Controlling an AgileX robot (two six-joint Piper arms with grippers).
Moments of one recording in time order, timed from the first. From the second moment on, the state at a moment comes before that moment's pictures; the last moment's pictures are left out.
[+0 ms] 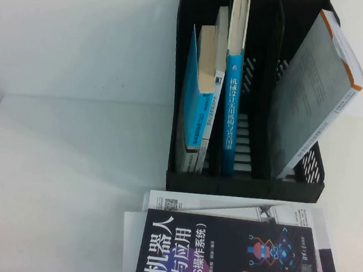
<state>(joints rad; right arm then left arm) 0.10 -0.01 0.02 -0.17 0.43 0.30 -0.06 0.02 0.02 -0.20 0.36 0.08</state>
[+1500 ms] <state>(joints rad) 0.10 -0.01 0.03 -0.12 -0.03 0.29 -0.06 0.02 0.02 -0.45 0.07 0.16</state>
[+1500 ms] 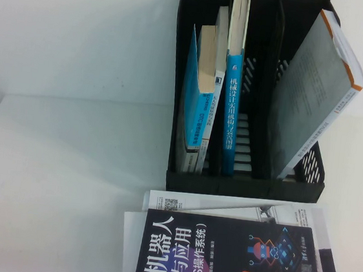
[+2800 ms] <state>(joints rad) 0.10 -0.01 -0.34 0.04 -0.36 0.28 -0.06 0.02 -0.37 0.15 -0.28 -0.45</state>
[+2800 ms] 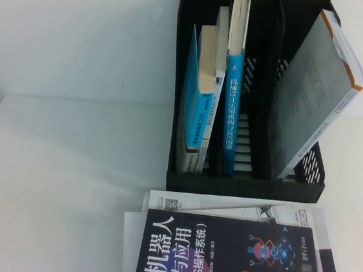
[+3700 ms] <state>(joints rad) 0.10 0.29 -0.65 0.42 0.48 0.07 -0.06 0.24 -0.57 0.03 0.56 -0.45</state>
